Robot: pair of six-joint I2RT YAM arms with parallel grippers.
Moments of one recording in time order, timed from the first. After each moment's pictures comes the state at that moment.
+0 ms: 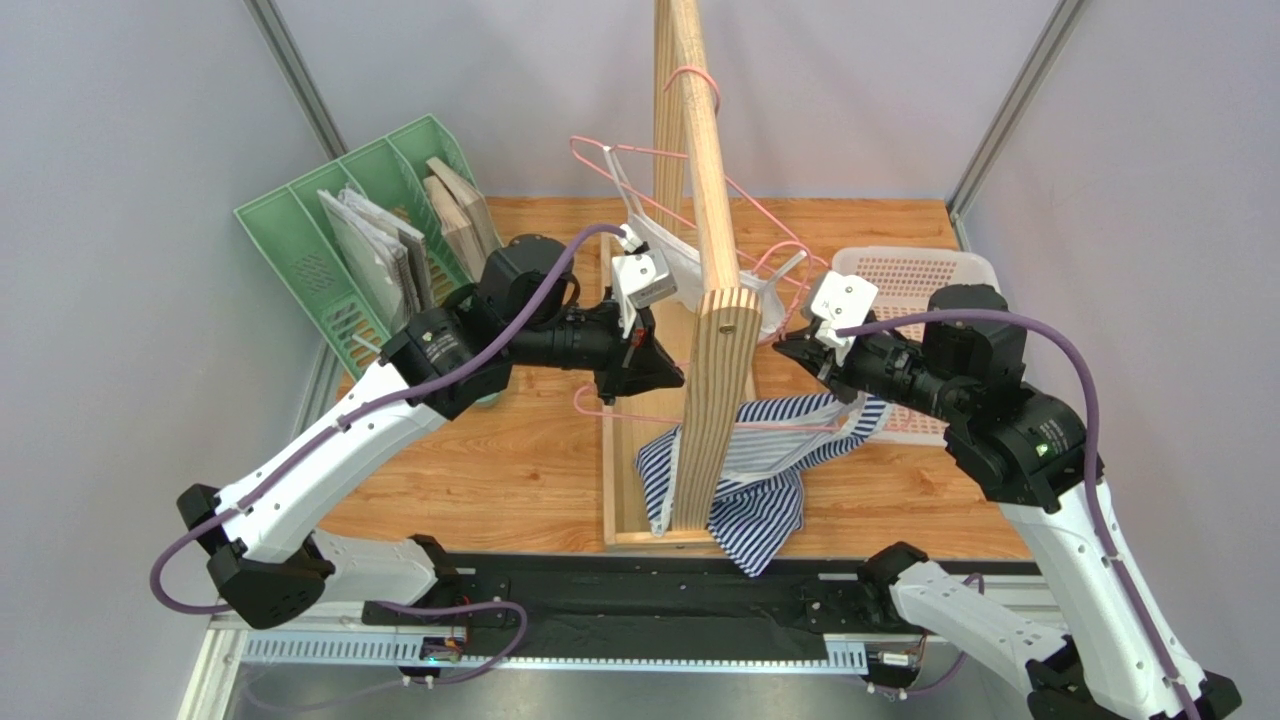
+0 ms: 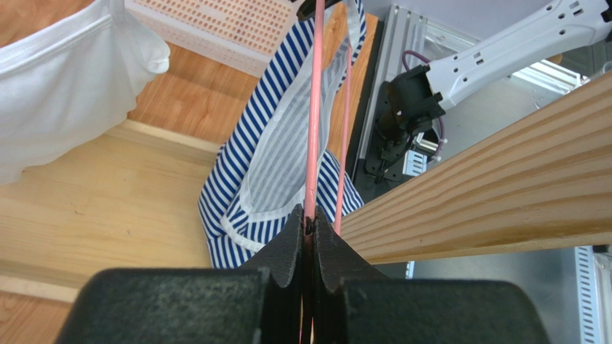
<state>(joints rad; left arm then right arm) -0.86 1.27 1.52 -0.67 0.52 -0.03 0.51 0.86 1.34 -0.78 -0.41 -0.49</state>
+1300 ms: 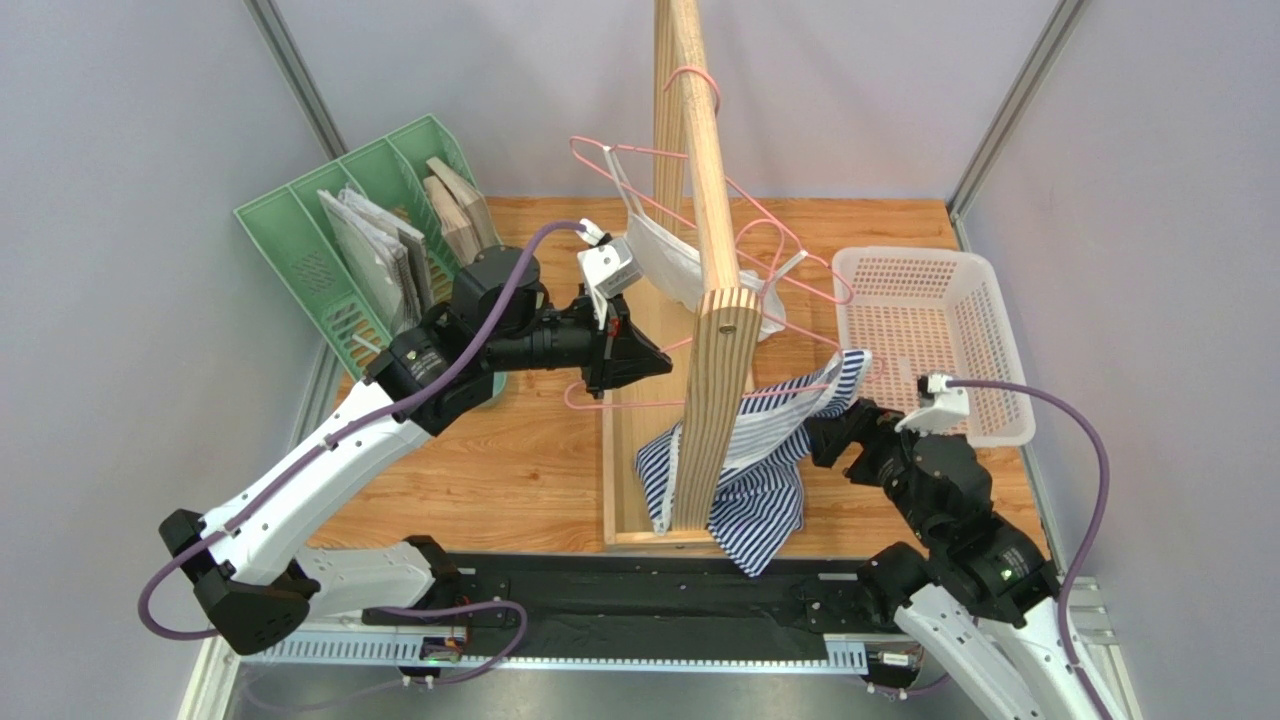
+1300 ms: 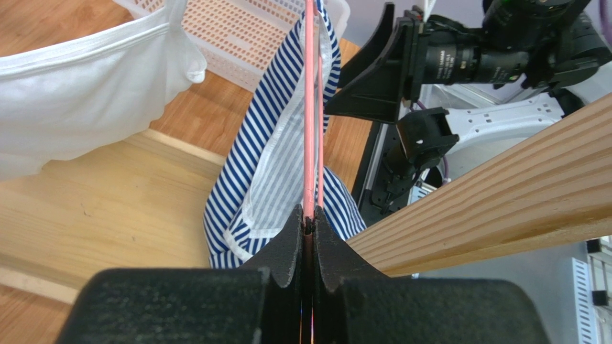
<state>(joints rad) -0.80 1.16 1.35 -0.47 0.51 -0.13 0.53 0.27 0.62 -0.72 0.26 0.60</state>
